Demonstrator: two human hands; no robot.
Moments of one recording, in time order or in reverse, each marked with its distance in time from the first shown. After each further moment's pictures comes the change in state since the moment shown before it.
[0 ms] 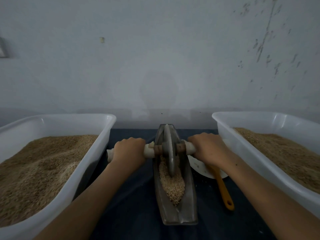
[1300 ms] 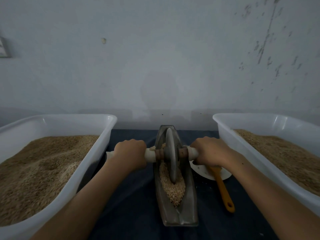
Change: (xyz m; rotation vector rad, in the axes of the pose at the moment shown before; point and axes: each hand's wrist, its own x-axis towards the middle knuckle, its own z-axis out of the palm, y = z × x) left_hand 0.003 -0.003 -0.005 0.032 -0.154 0.034; right_hand 0.000 0.001 -0.007 0.044 -0.239 0.022
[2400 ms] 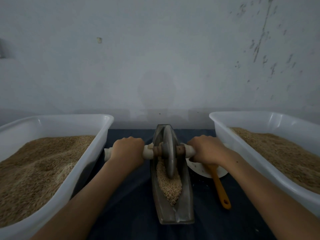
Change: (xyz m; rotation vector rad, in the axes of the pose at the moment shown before) left_hand -0.005 0.006 -0.002 0.068 0.133 0.002; right_hand -0.001 0.002 0.003 0.026 0.032 -0.002
